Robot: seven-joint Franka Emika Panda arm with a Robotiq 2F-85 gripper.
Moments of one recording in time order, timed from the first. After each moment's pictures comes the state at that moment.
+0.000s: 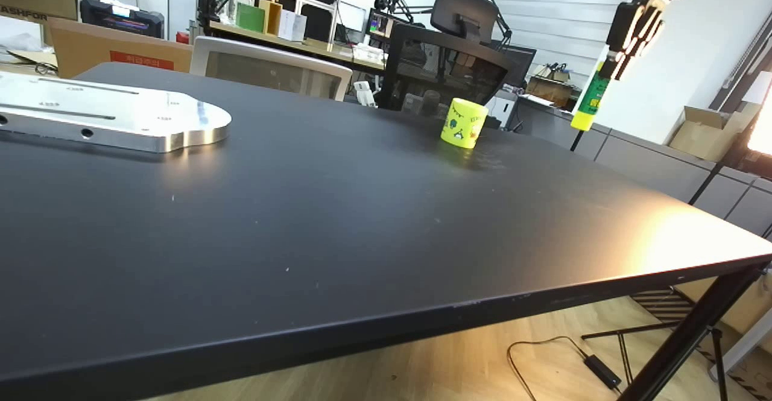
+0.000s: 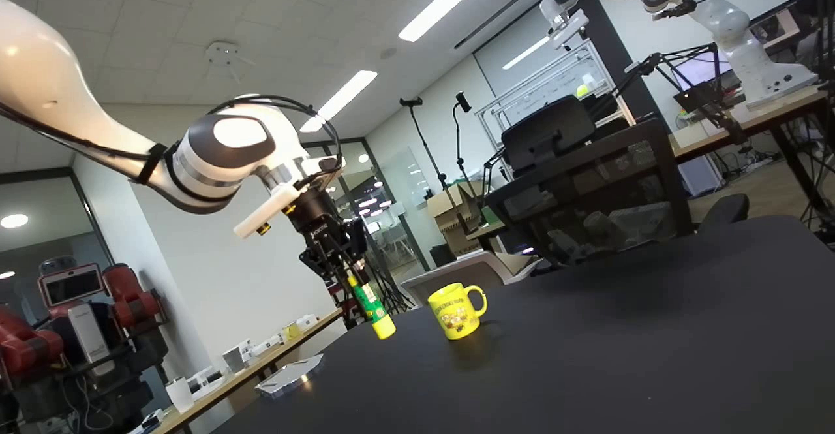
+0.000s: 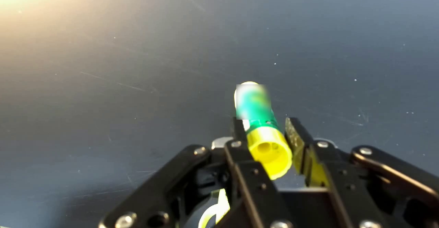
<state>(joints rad) -0.04 0.03 -0.02 -2.27 -0.08 2.40 -0.19</state>
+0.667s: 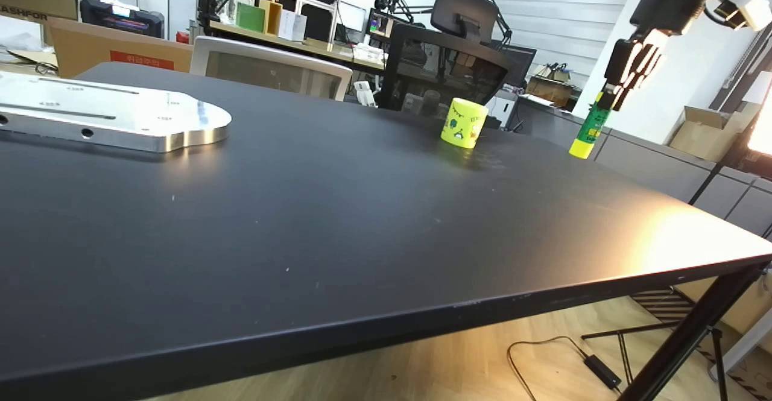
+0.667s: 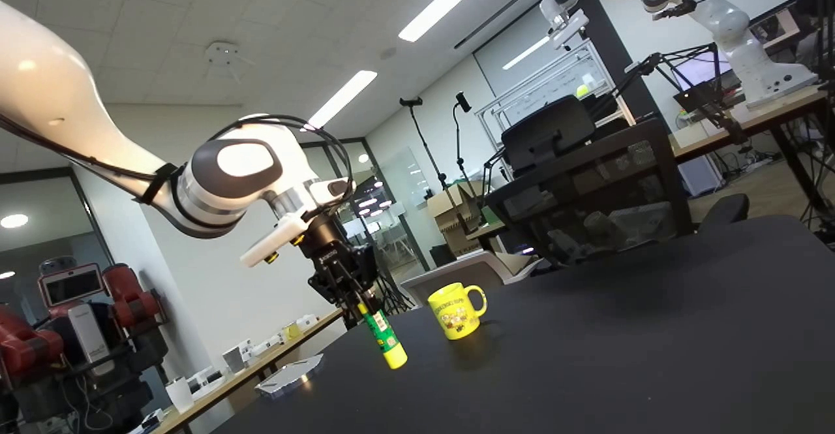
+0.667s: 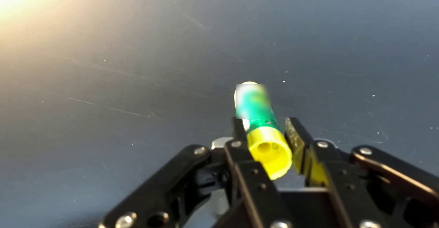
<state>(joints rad) -0.05 0.07 -0.04 -2.35 -0.06 2.53 -0.19</state>
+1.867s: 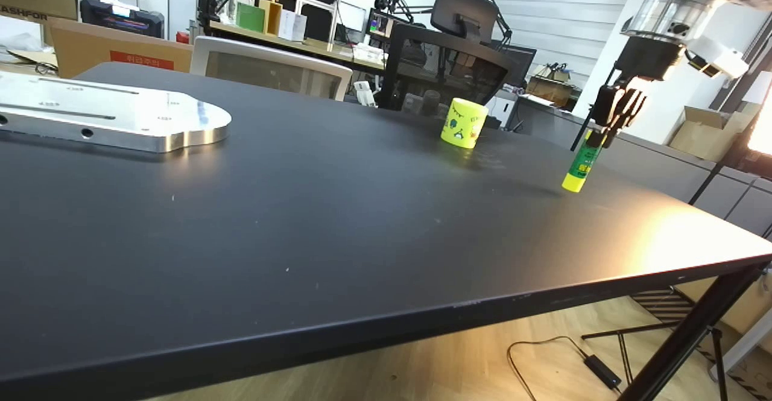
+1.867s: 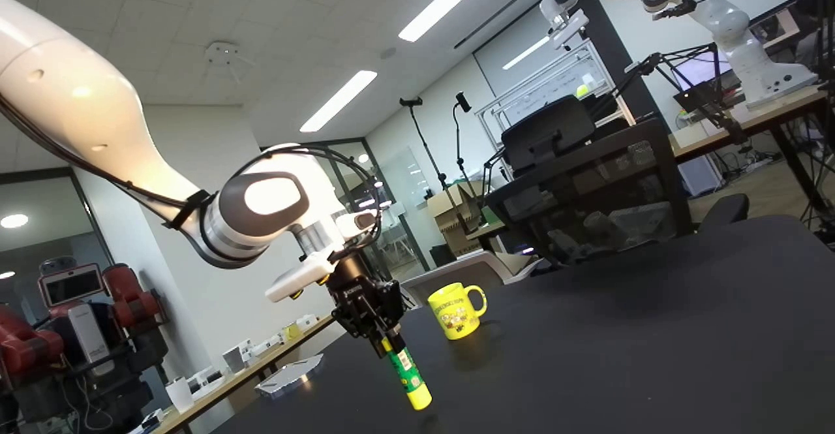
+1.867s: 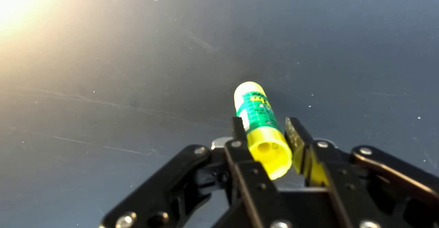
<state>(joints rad) -0.07 0.22 -0.05 -2.35 -0.04 2.64 -0.19</state>
